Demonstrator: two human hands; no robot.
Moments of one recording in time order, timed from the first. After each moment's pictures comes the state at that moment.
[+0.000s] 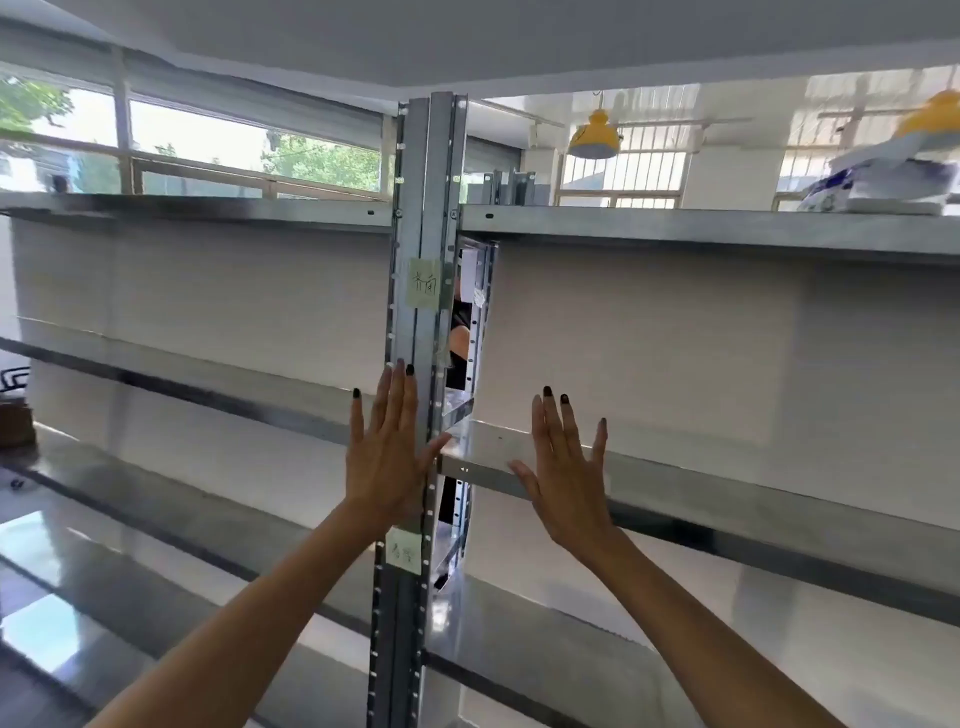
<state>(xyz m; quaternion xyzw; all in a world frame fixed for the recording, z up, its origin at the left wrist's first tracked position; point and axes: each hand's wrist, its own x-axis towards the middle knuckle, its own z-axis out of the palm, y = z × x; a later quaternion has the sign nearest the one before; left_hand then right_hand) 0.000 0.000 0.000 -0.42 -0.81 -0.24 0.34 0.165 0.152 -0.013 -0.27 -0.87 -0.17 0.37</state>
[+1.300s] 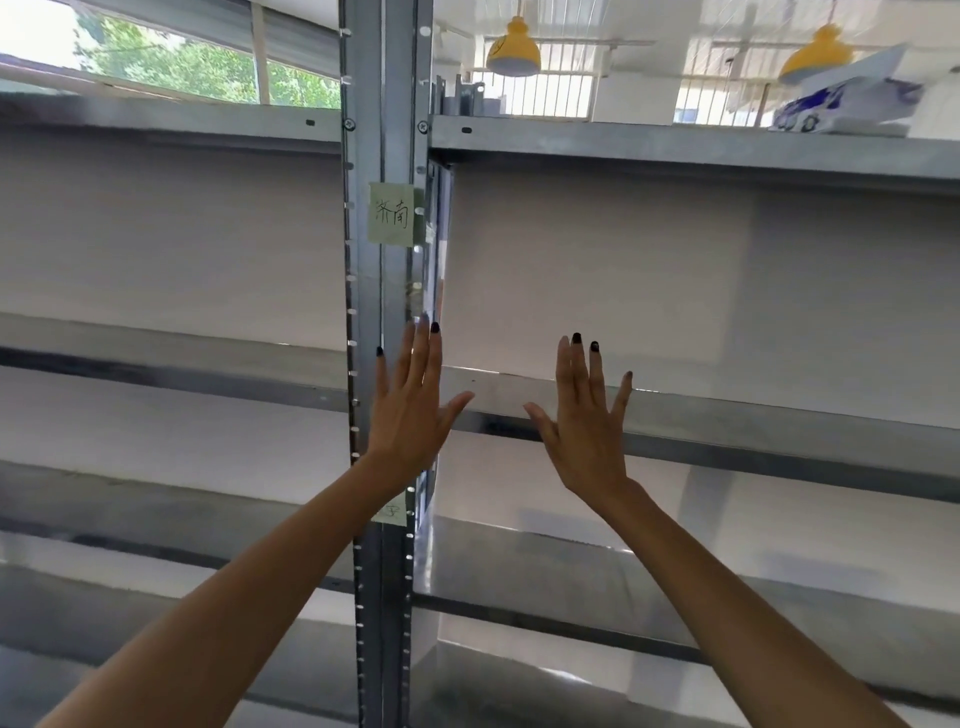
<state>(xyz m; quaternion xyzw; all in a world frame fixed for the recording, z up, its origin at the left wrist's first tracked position) -0.024 0.033 -0.016 -0.54 -0.75 -0.27 0.28 0.166 0.125 -0.020 -0.39 -0.82 -0.16 0.38</state>
